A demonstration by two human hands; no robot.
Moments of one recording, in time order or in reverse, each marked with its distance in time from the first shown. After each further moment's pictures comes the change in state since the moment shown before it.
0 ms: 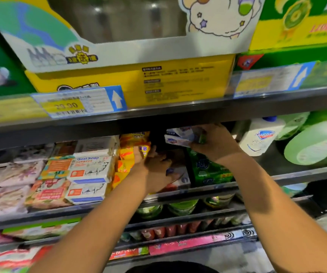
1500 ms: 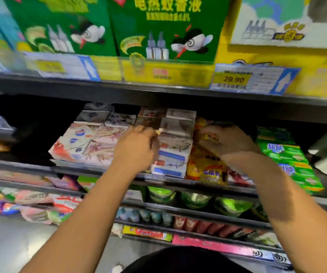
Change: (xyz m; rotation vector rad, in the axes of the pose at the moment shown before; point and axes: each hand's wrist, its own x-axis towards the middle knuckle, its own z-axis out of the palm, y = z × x) left_hand -0.141 -0.180 0.043 -0.242 0.752 -0.369; right_hand 0.021 -0.156 0.086 -0.253 -0.187 -0.208
